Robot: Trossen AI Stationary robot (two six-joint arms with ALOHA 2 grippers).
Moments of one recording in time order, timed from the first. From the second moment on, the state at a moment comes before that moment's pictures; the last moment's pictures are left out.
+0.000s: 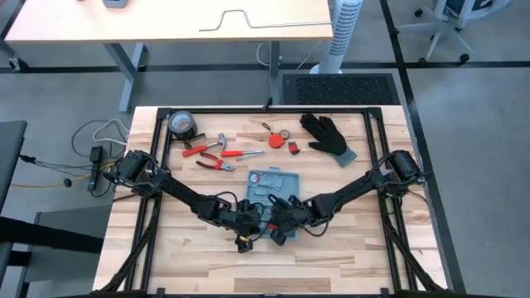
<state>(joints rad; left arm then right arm) -0.38 1.86 0.93 0.09 -0.17 -0.49 0.34 1.92 1.09 -0.05 0.25 0.82</state>
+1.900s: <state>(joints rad) -0.31 1.43 0.98 -0.23 -0.20 -0.35 0.26 1.42 1.06 -0.19 0.23 0.66</state>
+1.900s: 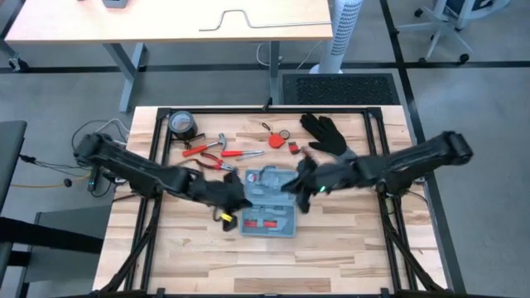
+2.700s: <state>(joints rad) -0.31 1.05 0.89 -0.35 -0.72 -0.54 0.11 1.06 1.06 -0.77 0.24 0.48</state>
